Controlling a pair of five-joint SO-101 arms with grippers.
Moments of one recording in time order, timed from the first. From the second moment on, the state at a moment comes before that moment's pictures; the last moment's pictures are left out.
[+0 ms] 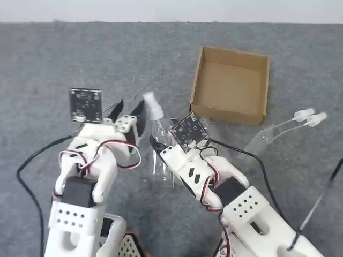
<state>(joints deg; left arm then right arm) 5.8 -67.1 58.3 49.2 13.1 -41.4 -54.1 70.7 17.1 2.9</state>
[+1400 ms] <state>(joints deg) 13.5 -86.5 67.9 54.0 5.5 -33.8 -26.5 23.7 36.7 2.8</state>
